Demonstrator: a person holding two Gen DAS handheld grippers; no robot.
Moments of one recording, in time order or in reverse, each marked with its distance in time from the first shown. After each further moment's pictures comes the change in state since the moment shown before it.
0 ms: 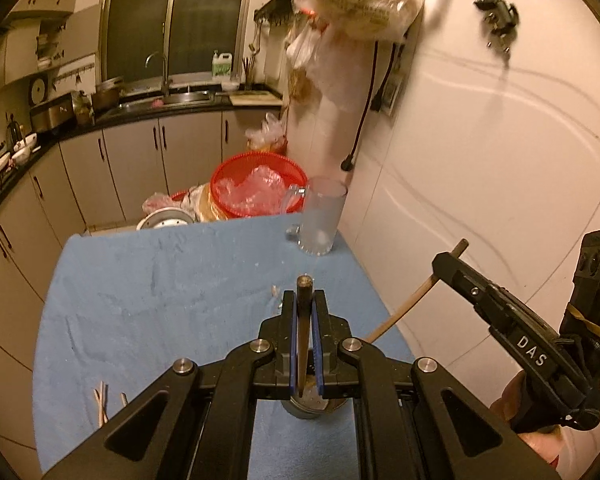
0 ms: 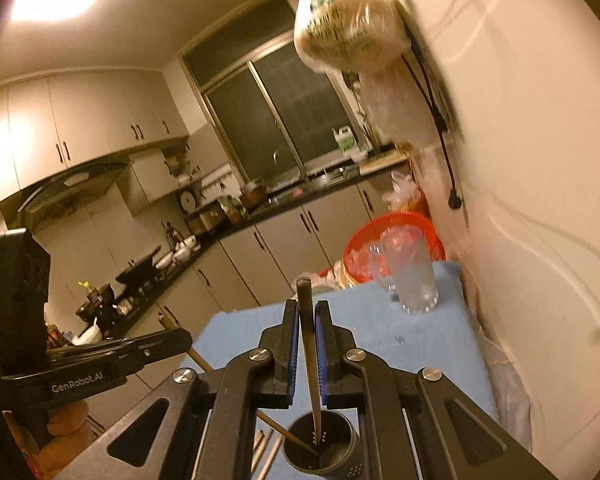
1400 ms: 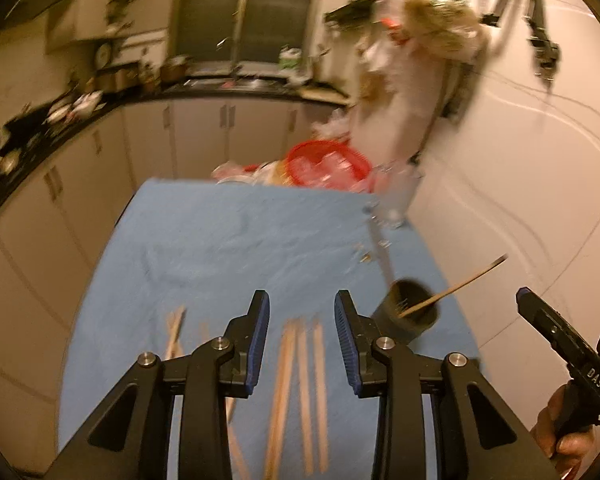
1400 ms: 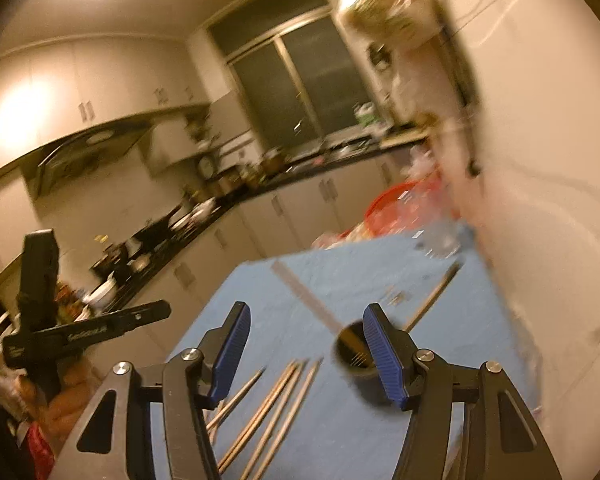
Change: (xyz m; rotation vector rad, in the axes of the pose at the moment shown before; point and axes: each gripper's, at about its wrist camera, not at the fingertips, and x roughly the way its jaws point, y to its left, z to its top) left arm -0.073 0.111 -0.100 -0.162 -0.009 0.138; right arm -0.045 0.067 -0.082 -0.067 0.101 0.063
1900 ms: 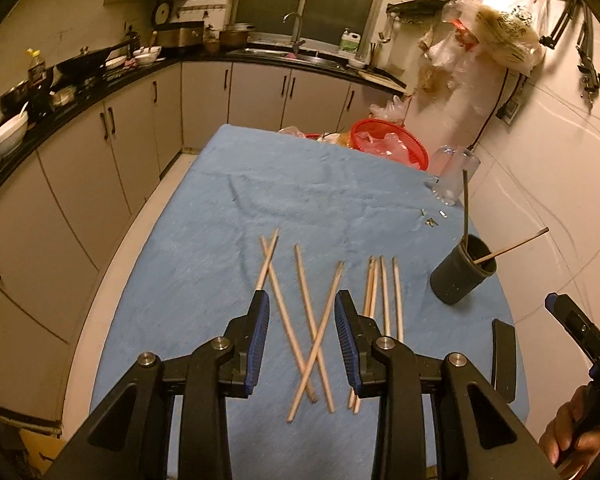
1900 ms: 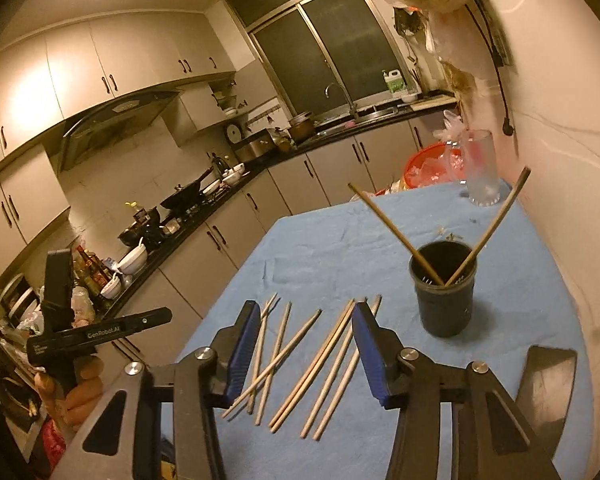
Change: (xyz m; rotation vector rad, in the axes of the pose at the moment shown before) left arm -0.038 0.090 -0.068 -0.134 0.058 0.082; right arm -0.002 0.055 -0.059 0.005 0.094 0.073
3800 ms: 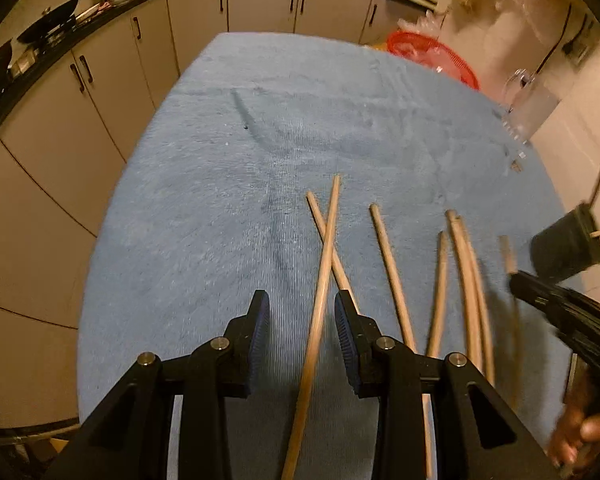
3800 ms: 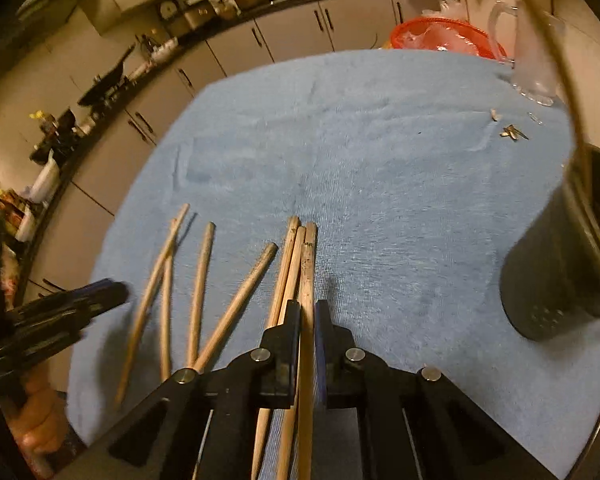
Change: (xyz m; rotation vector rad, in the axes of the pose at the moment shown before) left arm 0.179 0.042 0.029 0.071 0.308 0.080; right arm 0.235 -0.020 -0.020 0.022 0.475 -0.201
